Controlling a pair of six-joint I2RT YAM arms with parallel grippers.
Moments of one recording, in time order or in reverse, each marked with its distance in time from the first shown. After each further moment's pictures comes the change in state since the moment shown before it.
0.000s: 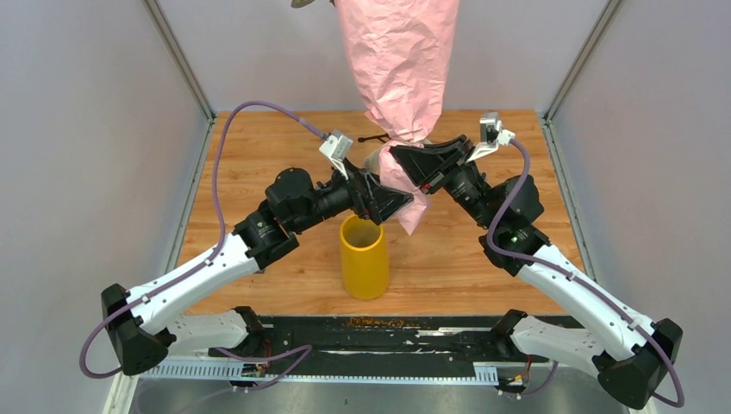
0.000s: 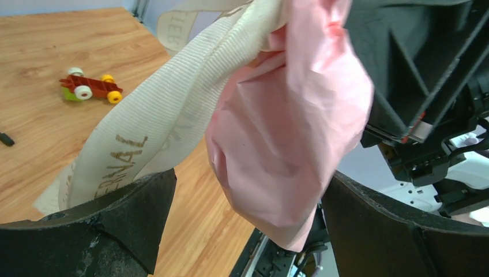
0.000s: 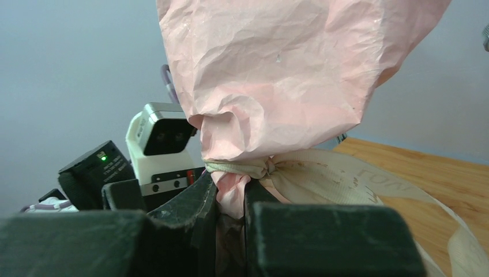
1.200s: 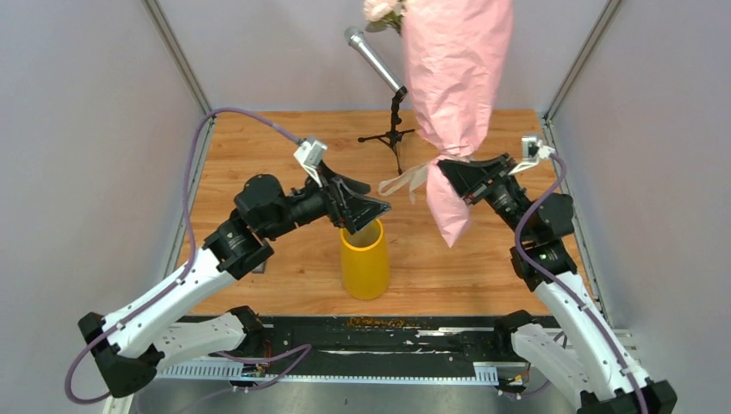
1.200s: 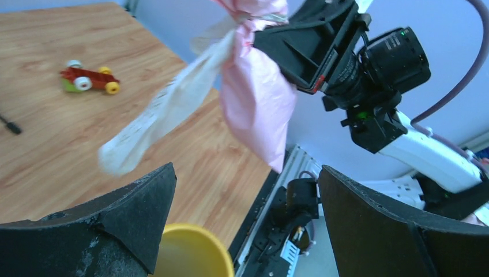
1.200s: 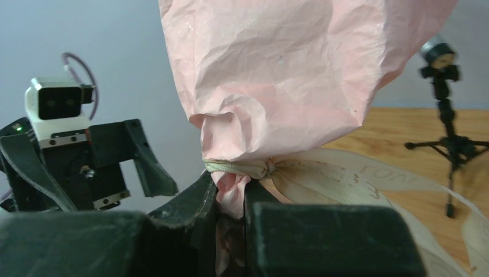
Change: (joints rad) left arm 0.113 -0.179 -0.044 -0.140 0.126 0.005; right arm -0.474 -0.265 -0.259 -0.114 -0.295 0.145
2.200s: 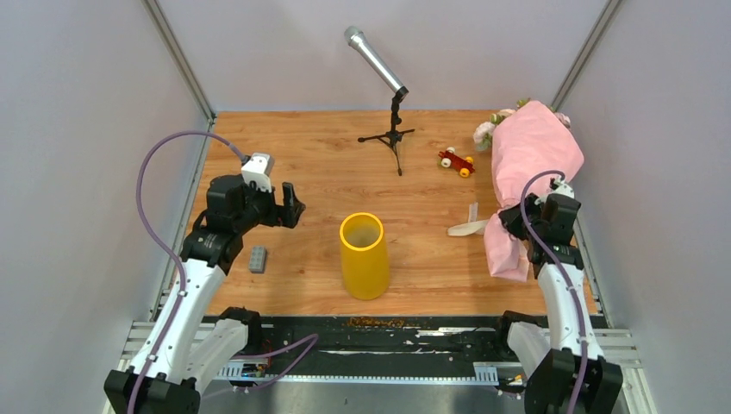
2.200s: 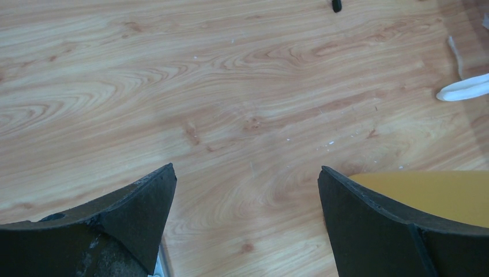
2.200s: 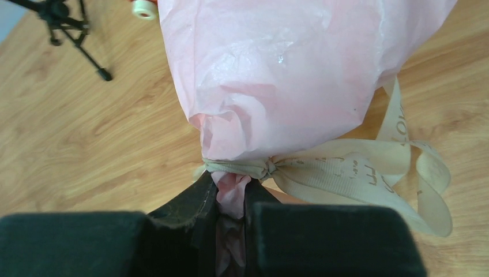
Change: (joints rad) left arm 0.629 -0.074 -0.193 -0.405 -0.011 0.460; right arm -0.489 0.188 -0.123 -0.618 0.217 -0.294
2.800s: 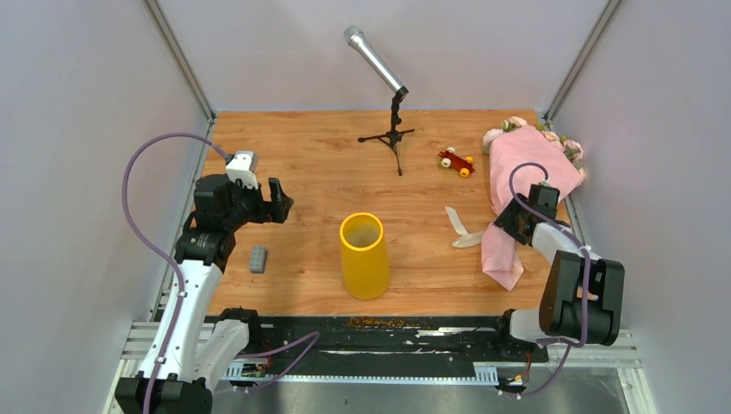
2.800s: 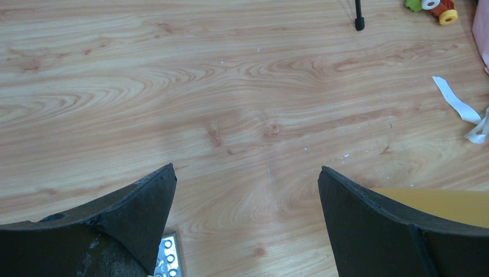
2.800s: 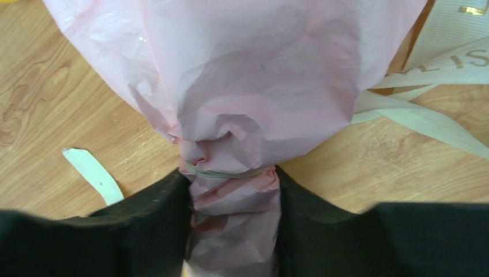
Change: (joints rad) left arm 0.118 -0.008 0.000 0.002 0.045 -0.002; right arm 0.001 0.465 0.061 0.103 0.157 -0.001
